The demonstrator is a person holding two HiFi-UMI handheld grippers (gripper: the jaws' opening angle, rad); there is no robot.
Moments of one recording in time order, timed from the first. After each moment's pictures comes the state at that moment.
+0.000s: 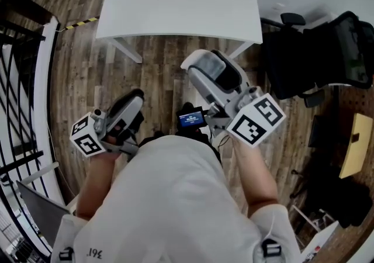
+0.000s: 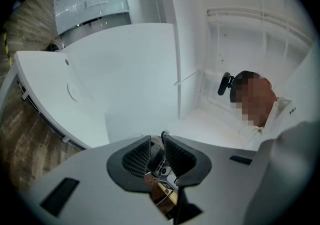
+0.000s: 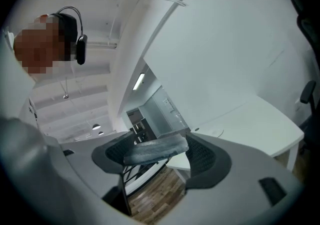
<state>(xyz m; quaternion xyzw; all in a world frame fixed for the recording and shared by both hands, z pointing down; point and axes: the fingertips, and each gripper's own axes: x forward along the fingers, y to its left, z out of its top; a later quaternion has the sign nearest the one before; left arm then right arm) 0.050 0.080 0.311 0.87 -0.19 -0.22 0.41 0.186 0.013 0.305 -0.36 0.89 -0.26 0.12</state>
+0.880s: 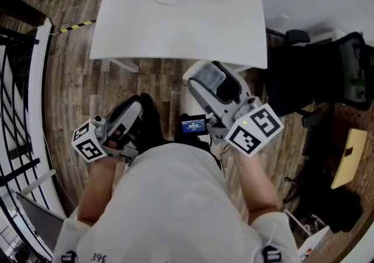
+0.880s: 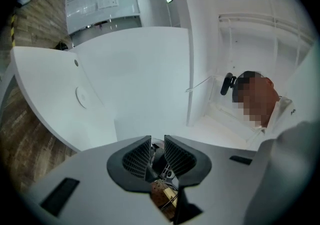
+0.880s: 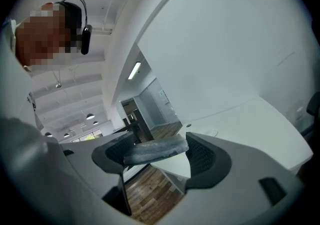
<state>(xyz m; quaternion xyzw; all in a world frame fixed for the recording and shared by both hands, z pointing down) 0.009 -0.055 0.356 0.84 -0.21 -0.24 0.43 0.153 -0.114 0.345 -0.37 0.89 -0.26 0.05</state>
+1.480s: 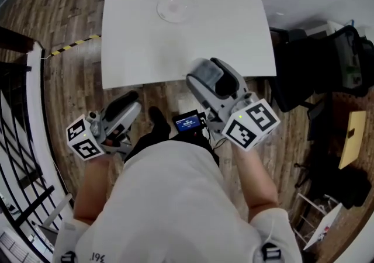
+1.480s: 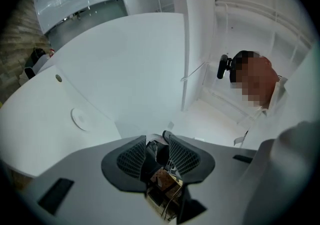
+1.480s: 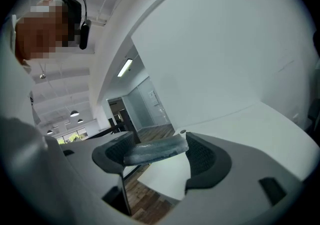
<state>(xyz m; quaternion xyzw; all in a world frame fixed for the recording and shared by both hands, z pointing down) -0.094 -0.179 0.339 0.90 -0.15 -0.15 0.39 0.054 -0.223 0.340 -0.44 0.86 -0.24 0.03</state>
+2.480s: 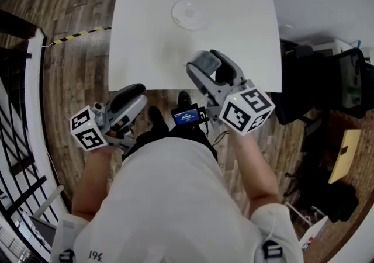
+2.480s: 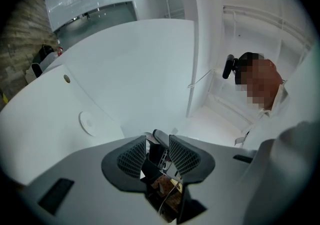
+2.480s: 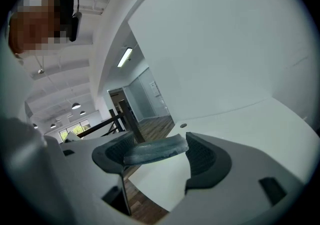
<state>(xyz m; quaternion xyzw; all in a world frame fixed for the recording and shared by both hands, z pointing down) -0.103 -0.240 0.361 0.88 -0.17 -0.17 0.42 0.032 -0.311 0.380 -0.42 0.87 -0.26 -0.02</state>
